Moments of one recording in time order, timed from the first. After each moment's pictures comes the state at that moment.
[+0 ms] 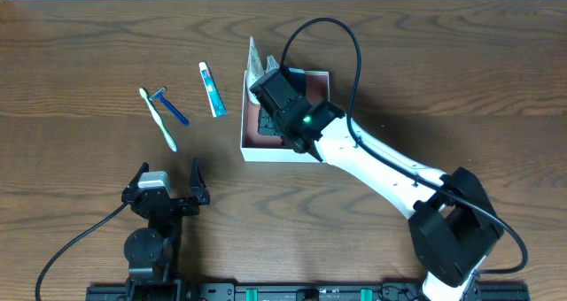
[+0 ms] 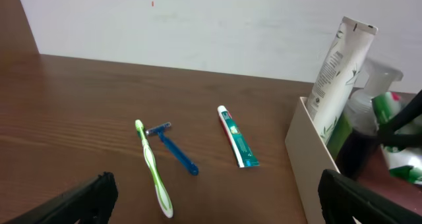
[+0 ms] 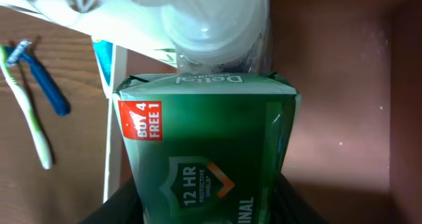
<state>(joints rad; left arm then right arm) 0.00 0.01 0.02 -0.12 -0.03 -0.11 0.77 1.90 1.46 -0.55 0.16 0.82</state>
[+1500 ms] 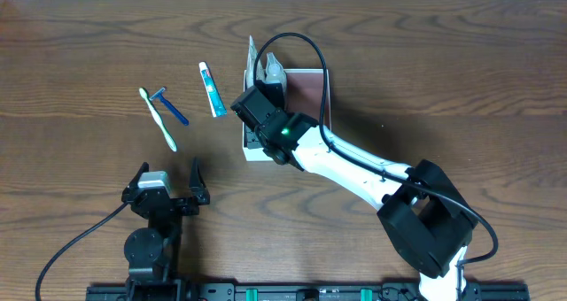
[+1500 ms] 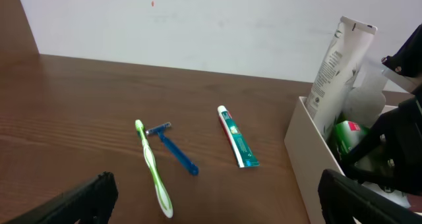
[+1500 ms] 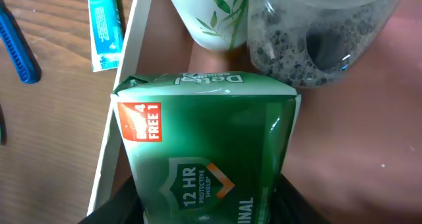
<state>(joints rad) 0.00 0.01 0.02 -0.12 -0.03 -0.11 0.84 2.00 1.46 -0.46 0.23 0.68</state>
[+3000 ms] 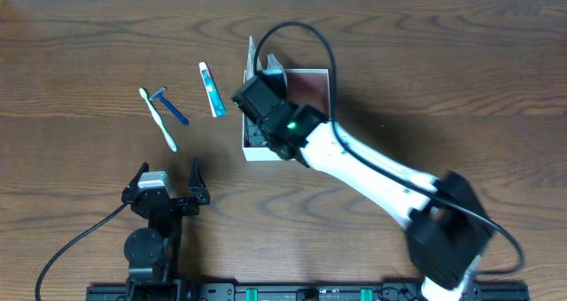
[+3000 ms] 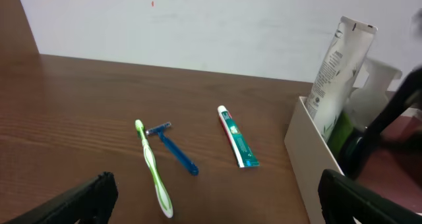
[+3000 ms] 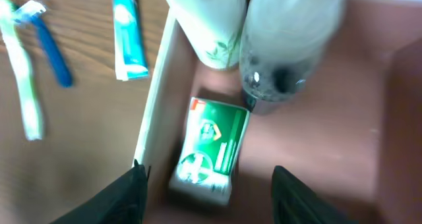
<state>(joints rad) 0.00 0.01 0.02 -0.12 -0.03 -0.11 0.84 1.90 1.54 -0.62 0.24 0.64</state>
